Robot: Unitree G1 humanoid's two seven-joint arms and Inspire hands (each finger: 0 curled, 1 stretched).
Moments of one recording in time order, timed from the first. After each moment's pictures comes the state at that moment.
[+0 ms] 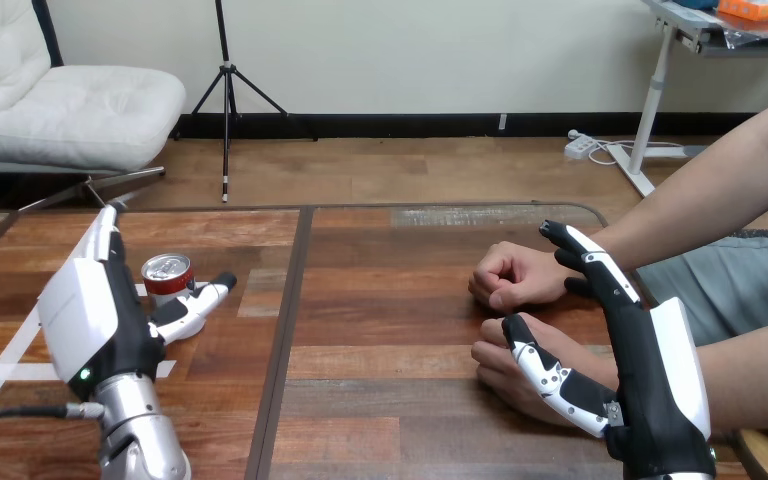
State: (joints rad) left arm -0.37 0.26 -0.08 0.92 0.53 -0.22 0.79; right arm 0.33 -0.12 0.07 -0.17 -0.43 -0.37 -0.20
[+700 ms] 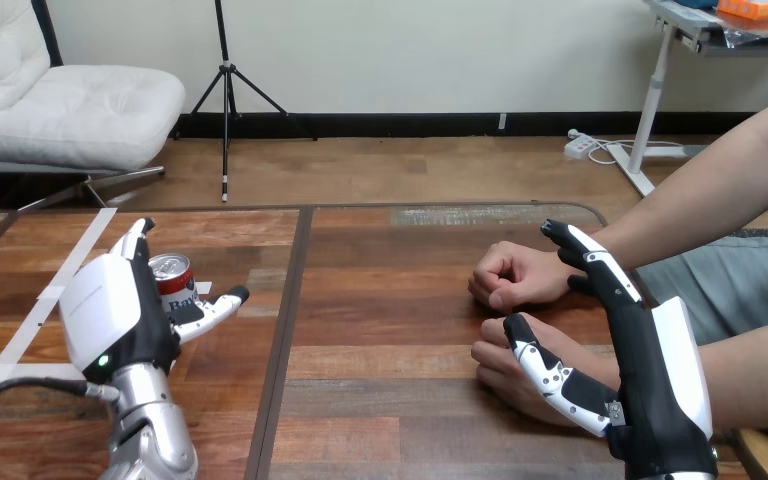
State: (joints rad) left arm -0.47 0.26 -0.15 1.07 0.54 -0.15 0.77; right arm 0.33 -0.12 0.07 -0.17 -0.43 -0.37 -0.20
